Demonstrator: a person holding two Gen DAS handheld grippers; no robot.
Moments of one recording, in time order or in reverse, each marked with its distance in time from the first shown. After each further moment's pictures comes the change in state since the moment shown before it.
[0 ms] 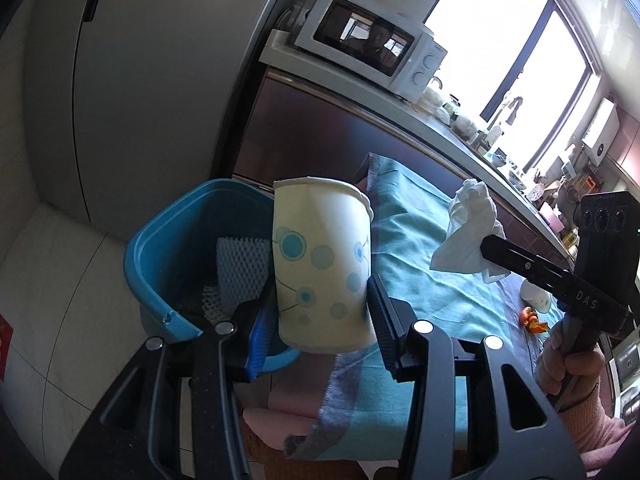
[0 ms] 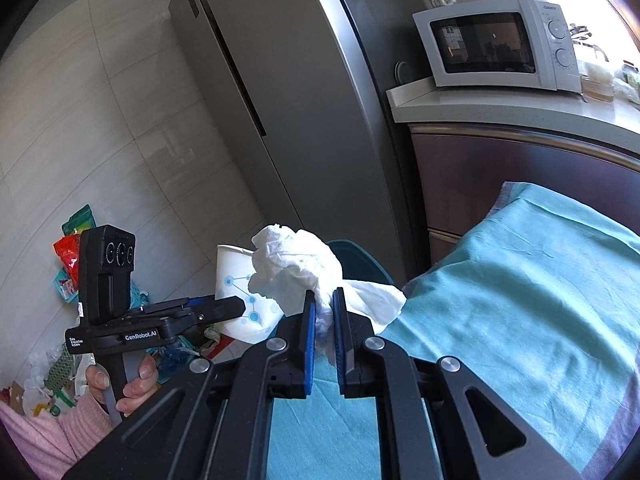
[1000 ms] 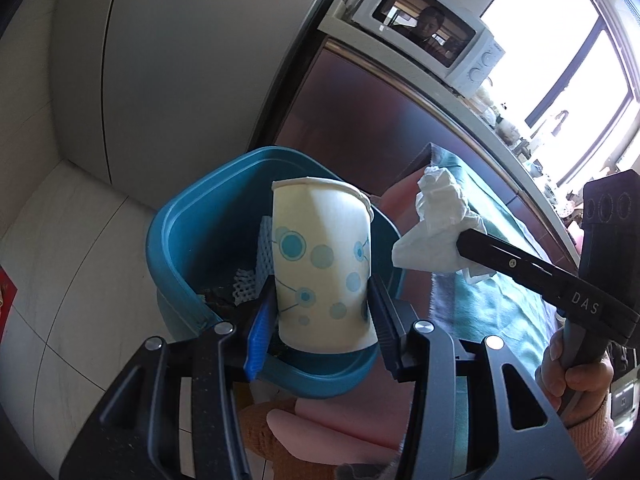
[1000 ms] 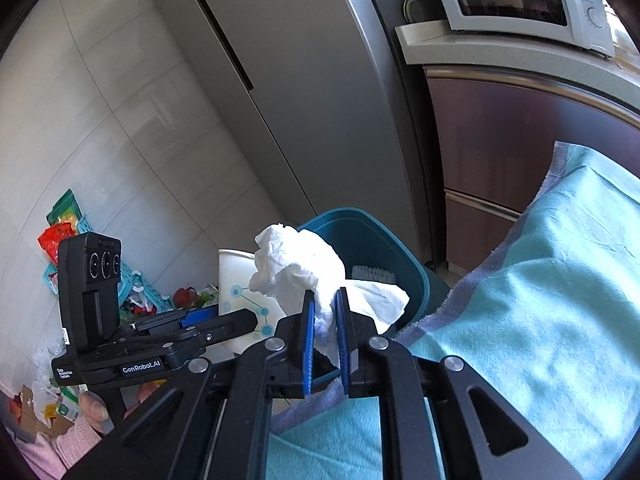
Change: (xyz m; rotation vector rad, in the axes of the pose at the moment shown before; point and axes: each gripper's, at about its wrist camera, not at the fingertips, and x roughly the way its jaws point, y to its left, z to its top) left arm 0.055 0.052 -0.007 -0.120 0.067 0.097; right arm 0.107 0.001 0.012 0.035 0.174 -0.015
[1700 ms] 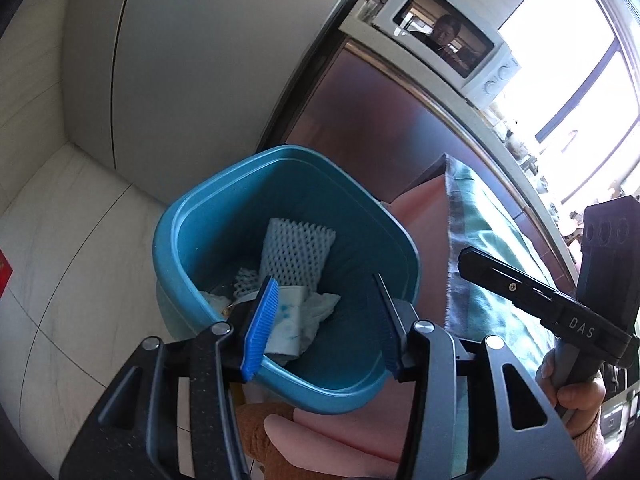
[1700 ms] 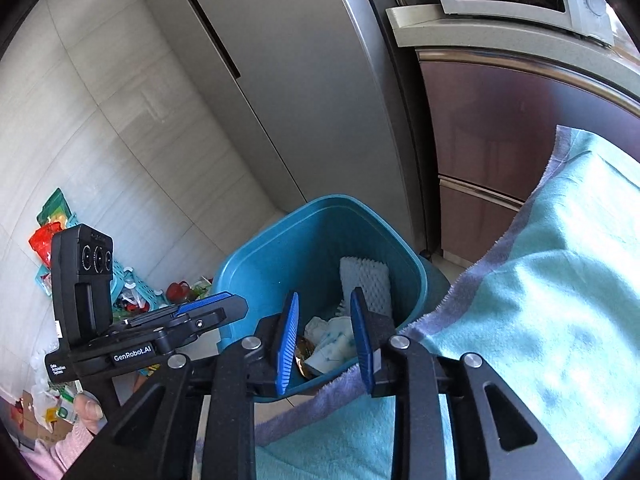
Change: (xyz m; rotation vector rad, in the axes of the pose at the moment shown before) left arm 0.016 0.007 0.006 -0.061 -0.010 -0.010; right arm 0.010 -0.006 -0.002 0.018 0.013 -0.020
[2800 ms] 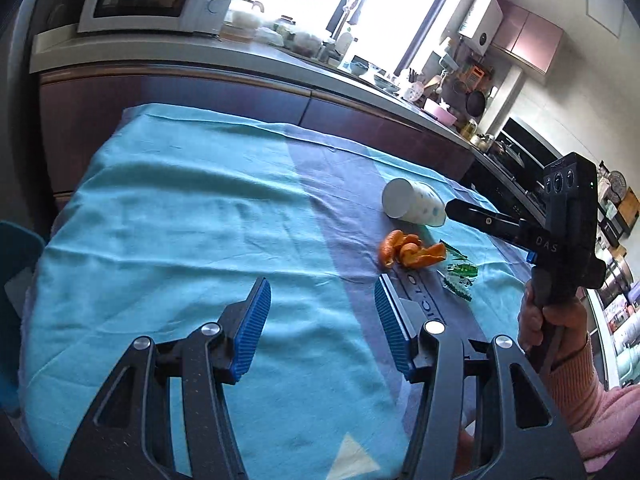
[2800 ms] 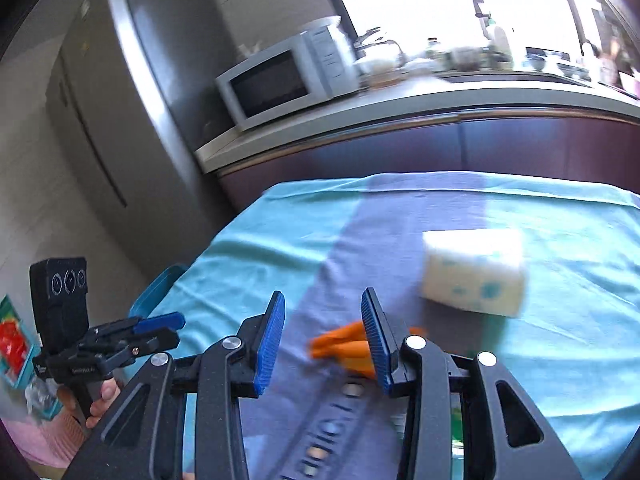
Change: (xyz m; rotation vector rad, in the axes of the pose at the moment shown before) left arm 0.023 -0.288 -0.120 0.575 0.166 -0.440; right arm -0.305 -0.155 -0.175 0.328 -0.398 -0.414
